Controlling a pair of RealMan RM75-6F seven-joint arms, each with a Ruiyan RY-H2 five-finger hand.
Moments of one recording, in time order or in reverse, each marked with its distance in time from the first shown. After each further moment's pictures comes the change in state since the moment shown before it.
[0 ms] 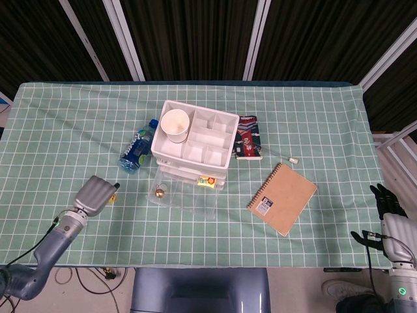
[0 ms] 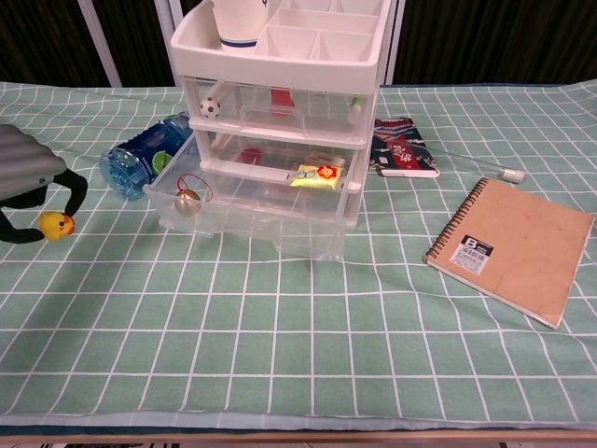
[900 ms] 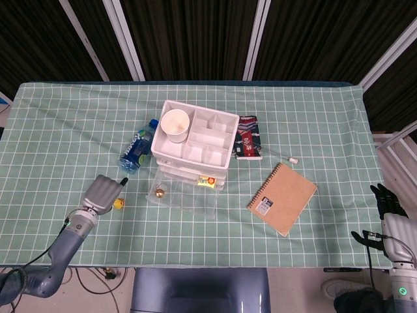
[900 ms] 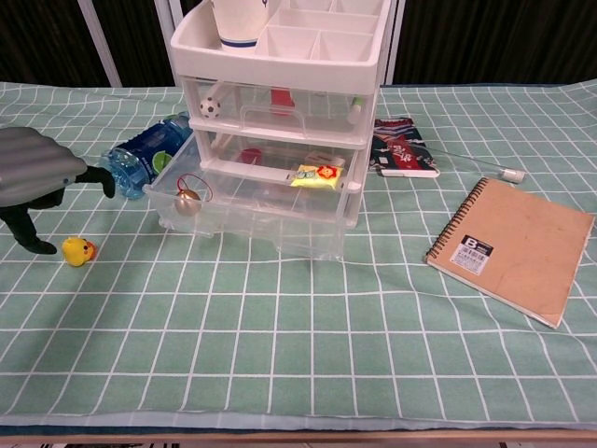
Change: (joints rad) left arm -0.010 -0.037 -0.045 -0.062 -0.136 0.027 0.160; right arm -0.001 0.002 0.000 0.000 -0.002 0.001 0.003
